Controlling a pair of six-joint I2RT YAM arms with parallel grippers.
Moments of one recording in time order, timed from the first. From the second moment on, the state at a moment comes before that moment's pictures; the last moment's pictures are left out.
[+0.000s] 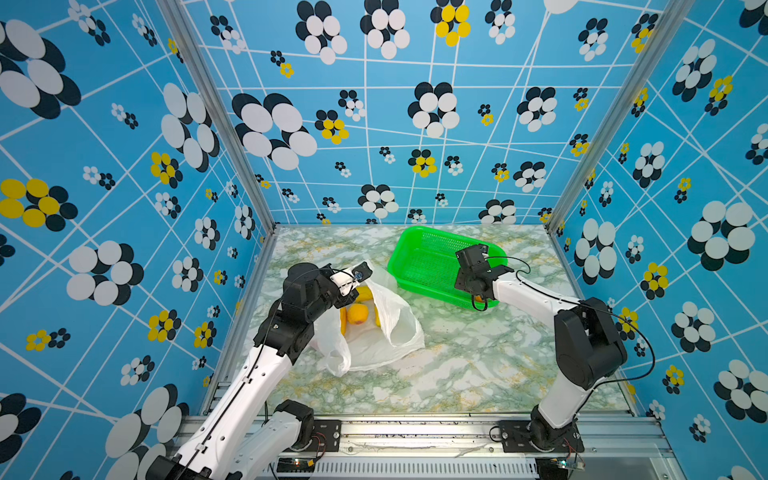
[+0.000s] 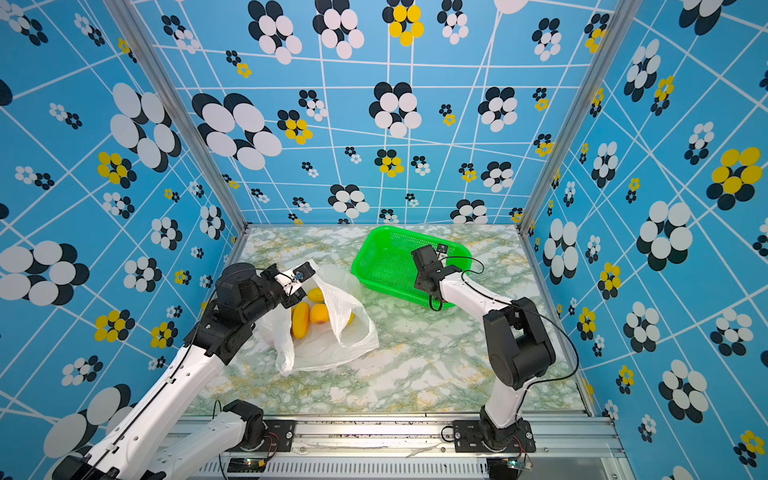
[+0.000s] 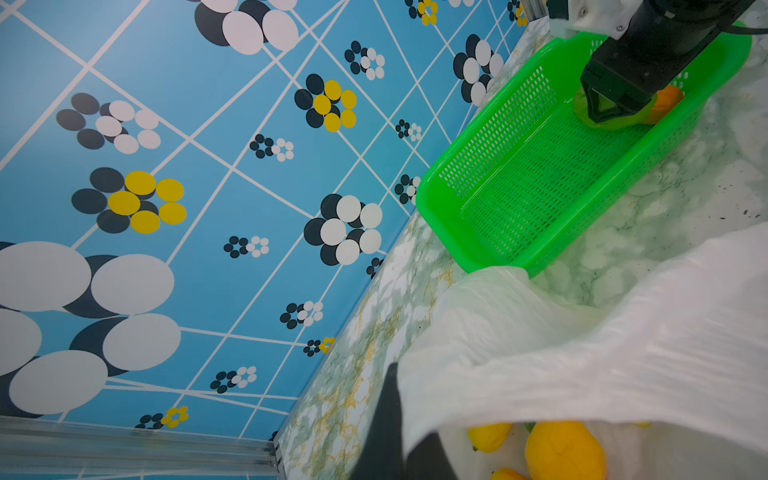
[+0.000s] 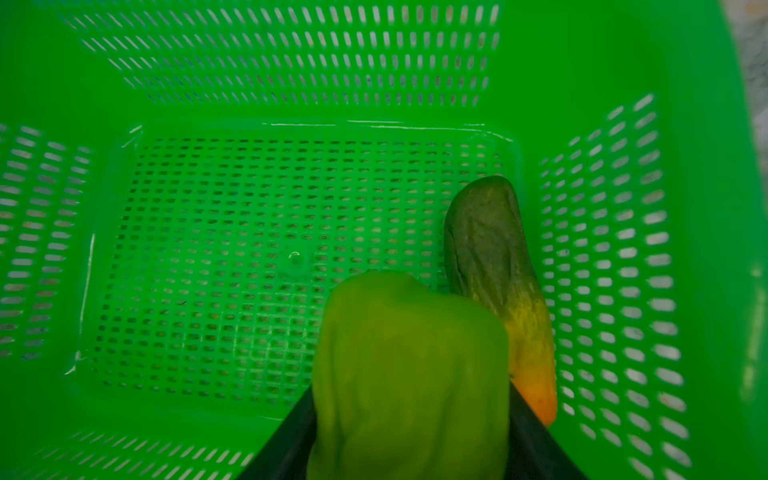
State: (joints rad) left arm -0.33 0.94 0.88 -0.21 0.19 0.78; right arm 0.44 1.78 1.22 -0.46 0.35 0.64
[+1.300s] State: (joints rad) left arm -0.33 0.93 0.88 -0.21 0.19 0.79; right arm 0.43 1.62 1.07 -0.40 0.38 0.72
